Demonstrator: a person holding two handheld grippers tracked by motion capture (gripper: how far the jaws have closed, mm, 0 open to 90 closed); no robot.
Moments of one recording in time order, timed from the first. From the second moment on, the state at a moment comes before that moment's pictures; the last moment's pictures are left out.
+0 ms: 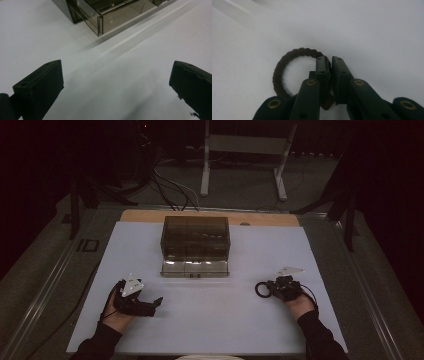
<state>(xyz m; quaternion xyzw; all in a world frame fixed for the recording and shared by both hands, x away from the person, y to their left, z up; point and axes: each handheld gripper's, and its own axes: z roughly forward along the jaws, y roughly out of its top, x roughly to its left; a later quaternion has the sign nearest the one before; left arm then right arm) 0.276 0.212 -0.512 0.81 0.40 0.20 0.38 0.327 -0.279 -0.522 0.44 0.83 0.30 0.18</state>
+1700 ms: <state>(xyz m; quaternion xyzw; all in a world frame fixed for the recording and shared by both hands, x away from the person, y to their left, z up) 0.275 0.213 -0.510 0.81 0.39 0.20 0.39 0.315 -0.257 -0.489 0.41 0.84 0.30 0.19</state>
